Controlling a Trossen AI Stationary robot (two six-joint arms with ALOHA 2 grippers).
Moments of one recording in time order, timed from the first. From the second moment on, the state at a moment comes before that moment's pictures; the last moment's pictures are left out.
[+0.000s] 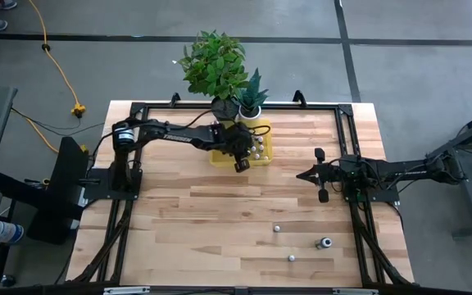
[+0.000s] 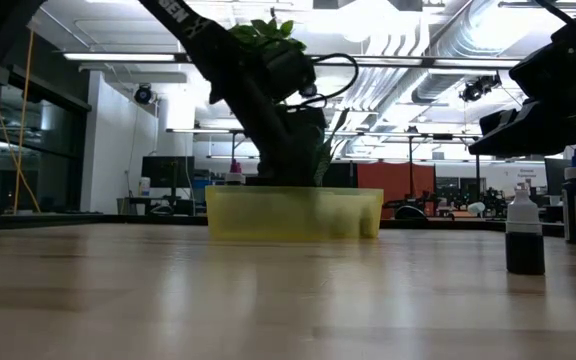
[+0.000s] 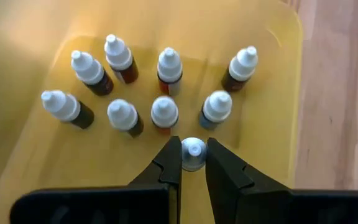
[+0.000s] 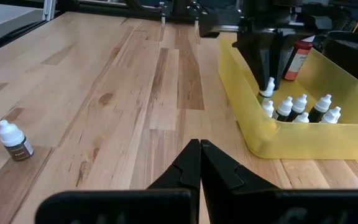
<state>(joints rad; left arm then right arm) 0.25 1.95 1.31 -0.20 -0.01 -0.02 -0.03 0.34 0.01 0.03 0.00 -0.09</state>
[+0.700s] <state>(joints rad) 0.25 2.02 1.38 -0.24 0.01 0.03 -0.03 0.34 0.01 0.03 0.00 -0.09</state>
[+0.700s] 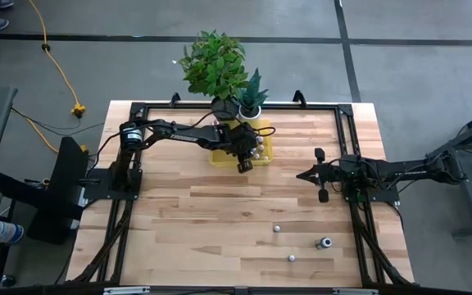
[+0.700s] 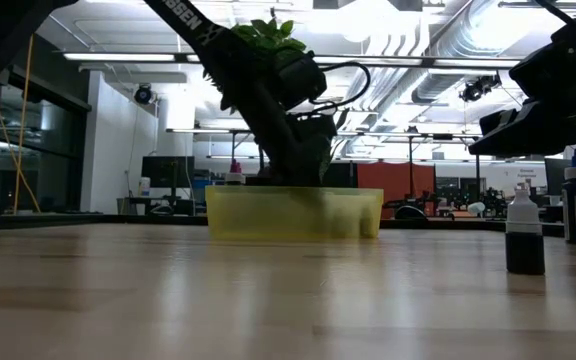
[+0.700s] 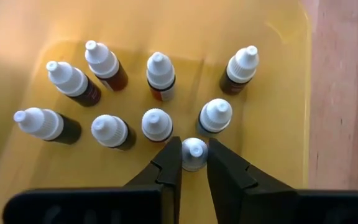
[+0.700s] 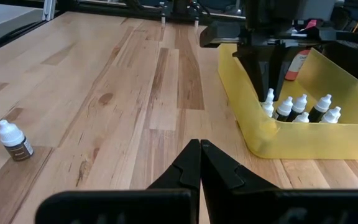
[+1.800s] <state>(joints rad) 0.24 1.96 1.51 -0.30 0.00 0.08 -0.03 0.34 0.01 0.03 0.00 -0.09</state>
